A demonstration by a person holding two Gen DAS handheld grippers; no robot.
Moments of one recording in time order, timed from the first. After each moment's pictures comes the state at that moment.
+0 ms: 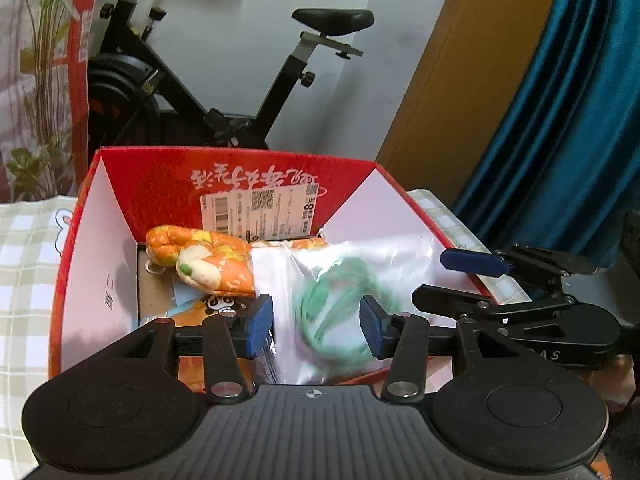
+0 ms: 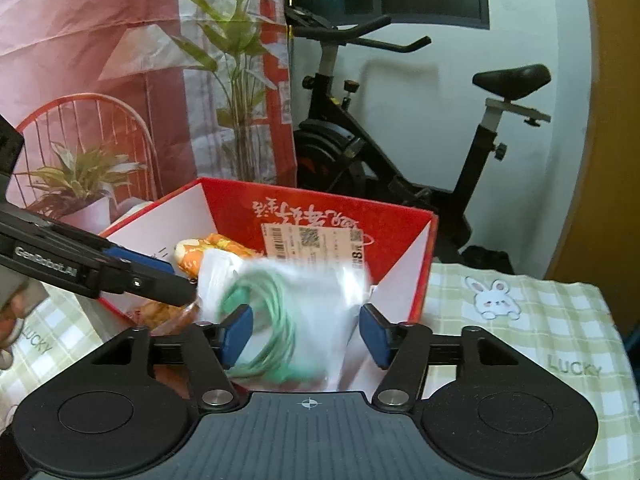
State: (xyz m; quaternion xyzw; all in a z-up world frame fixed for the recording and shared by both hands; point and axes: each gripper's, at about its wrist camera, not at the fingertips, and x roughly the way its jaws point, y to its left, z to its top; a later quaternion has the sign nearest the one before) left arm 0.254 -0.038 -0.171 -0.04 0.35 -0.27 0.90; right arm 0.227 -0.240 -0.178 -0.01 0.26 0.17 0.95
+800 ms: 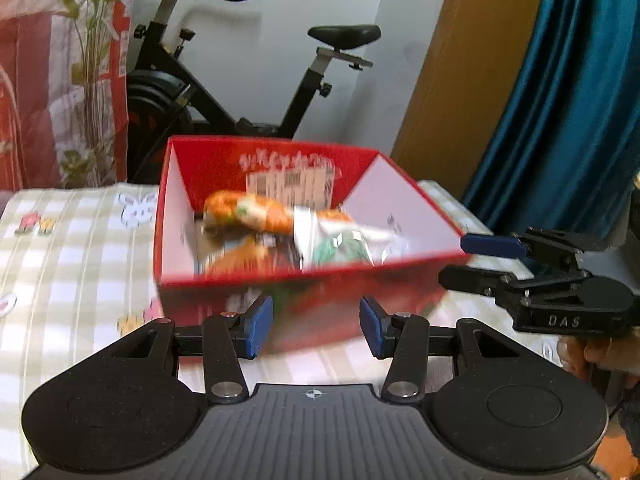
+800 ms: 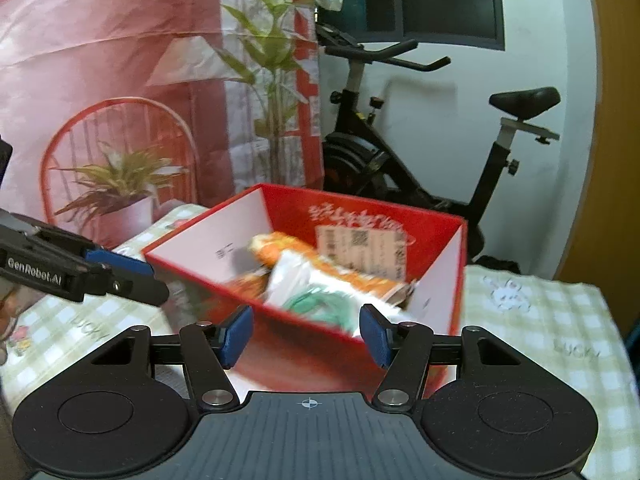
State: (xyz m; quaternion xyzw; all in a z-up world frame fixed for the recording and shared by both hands) left arm 0.156 0.006 -0.160 -0.02 0.34 -0.23 0.91; right arm 0.144 -0.208 -0.157 -0.01 0.25 0.19 0.95
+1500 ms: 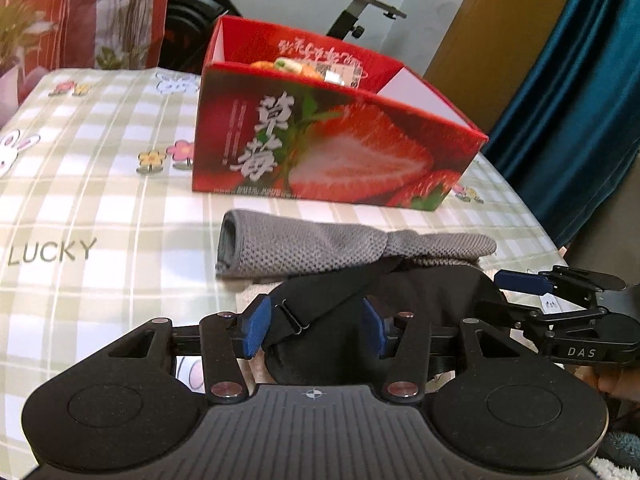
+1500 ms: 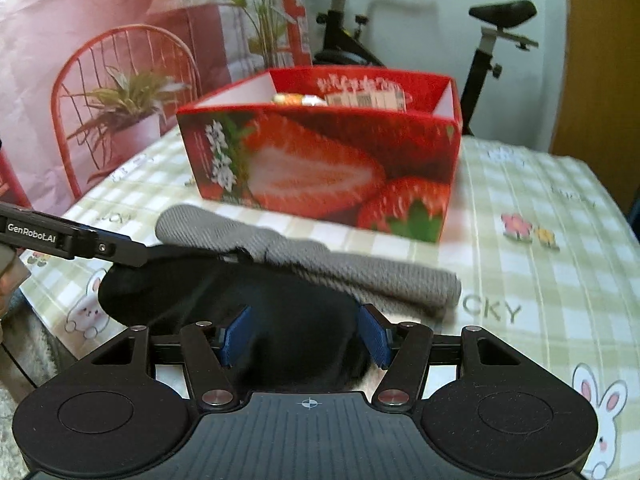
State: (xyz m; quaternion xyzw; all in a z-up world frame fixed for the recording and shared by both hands) left arm 0.085 0.031 -0.230 -0.06 0.41 -0.20 0.89; right arm 0.038 -0.199 -0.234 0.01 0.35 0.17 0.92
